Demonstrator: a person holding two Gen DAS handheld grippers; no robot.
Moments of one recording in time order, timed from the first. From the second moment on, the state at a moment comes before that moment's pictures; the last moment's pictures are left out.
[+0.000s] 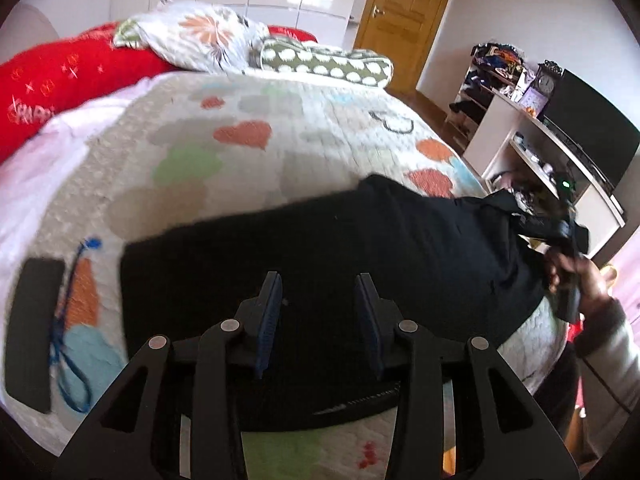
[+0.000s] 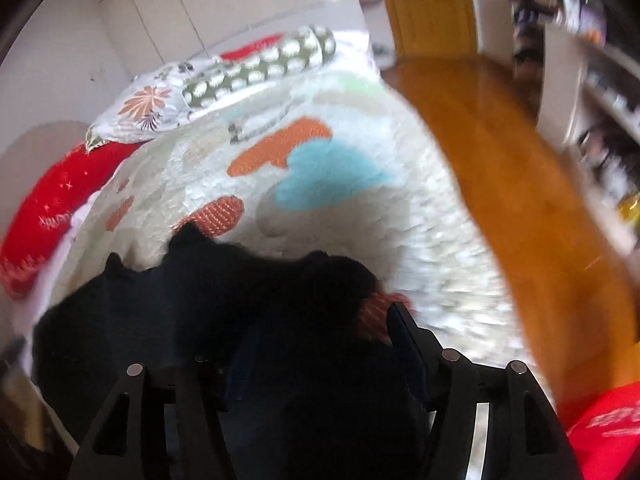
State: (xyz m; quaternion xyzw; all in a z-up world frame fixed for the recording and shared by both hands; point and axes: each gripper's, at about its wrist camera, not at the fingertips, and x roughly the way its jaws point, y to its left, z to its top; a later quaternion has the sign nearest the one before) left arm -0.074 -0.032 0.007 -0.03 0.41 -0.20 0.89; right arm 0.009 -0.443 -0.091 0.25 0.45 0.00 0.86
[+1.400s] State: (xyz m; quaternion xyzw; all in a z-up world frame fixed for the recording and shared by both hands) left arm -0.091 0.040 -0.021 -0.10 0.45 -0.14 0.88; right arm -0.119 -0.455 -0.055 0.29 0.39 -0.02 0.88
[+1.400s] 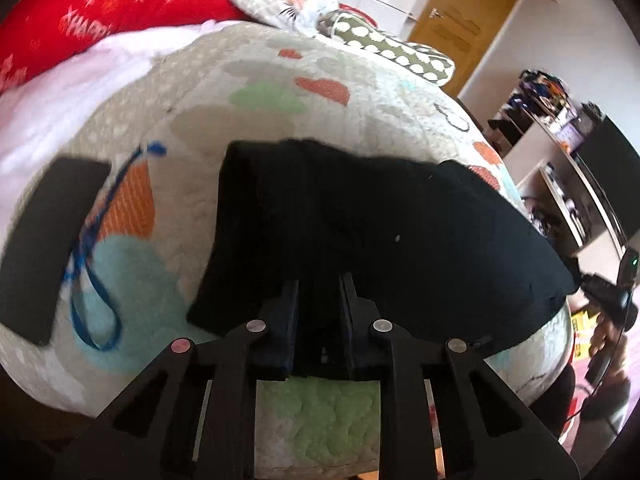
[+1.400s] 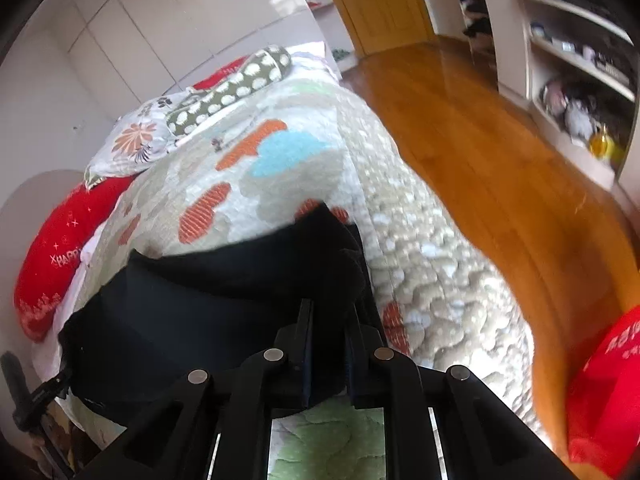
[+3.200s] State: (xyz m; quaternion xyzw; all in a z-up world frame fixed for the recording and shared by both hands) left arm -0.061 -0.007 -0.008 -0.06 0.44 -0.14 0.88; right arm 0.026 -0.326 -0.060 -0.18 0.44 0.08 0.88
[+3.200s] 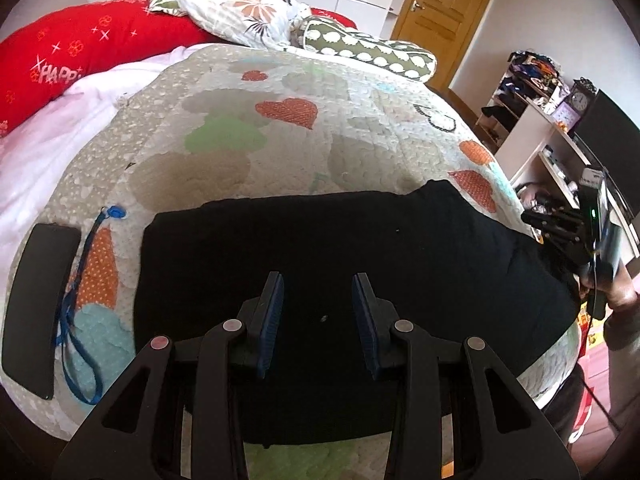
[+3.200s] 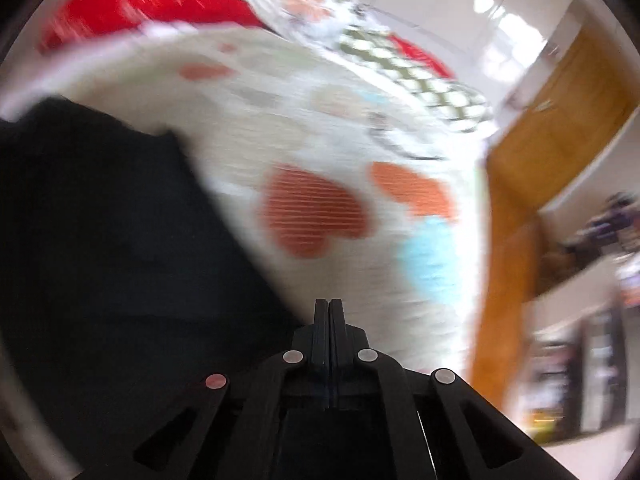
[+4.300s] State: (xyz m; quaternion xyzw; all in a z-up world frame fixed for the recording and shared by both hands) left arm -0.069 0.015 -0.003 -0.09 0.44 -0.12 0.89; right arm 0.030 -0.256 -0.053 -0.08 0.40 0.15 0.90
